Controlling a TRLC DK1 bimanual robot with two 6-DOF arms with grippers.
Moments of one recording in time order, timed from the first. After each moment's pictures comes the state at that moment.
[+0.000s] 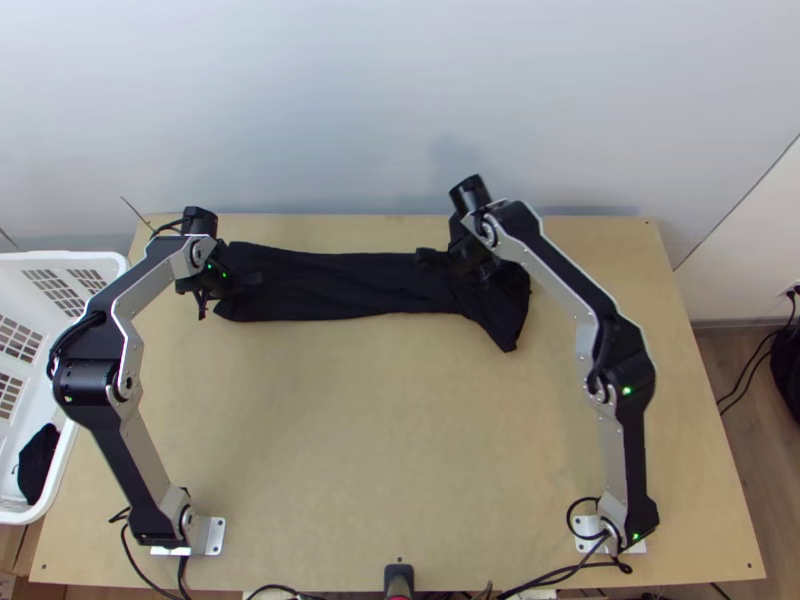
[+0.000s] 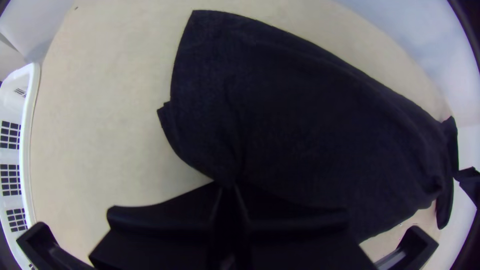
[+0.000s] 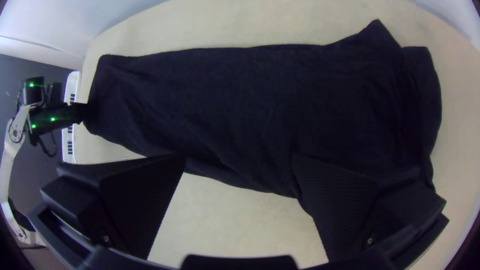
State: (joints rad) left arm 0.03 2.04 1.53 -0.73 0.03 -0.11; right arm 0.48 2.22 2.06 -0.97 -0.24 0.42
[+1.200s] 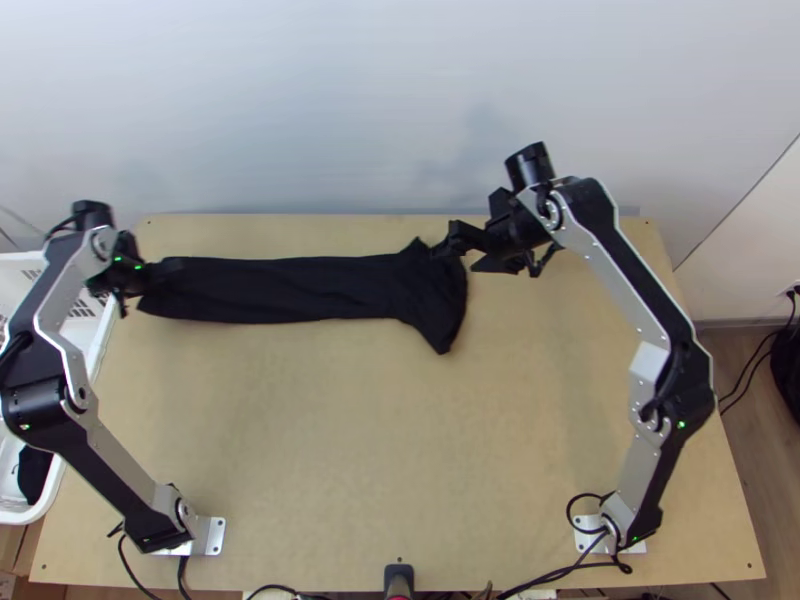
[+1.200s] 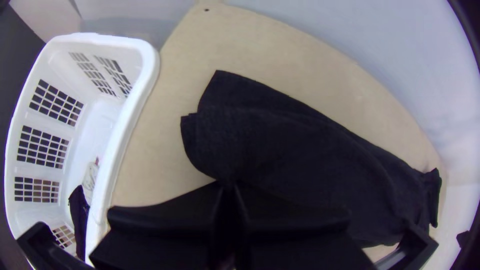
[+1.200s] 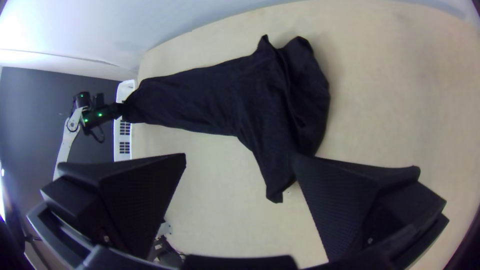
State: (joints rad) left arm 0.36 1.92 1.60 -0.79 0.06 -0.02; right arm 0.39 1.96 2.02 -1.11 -0.47 0.47
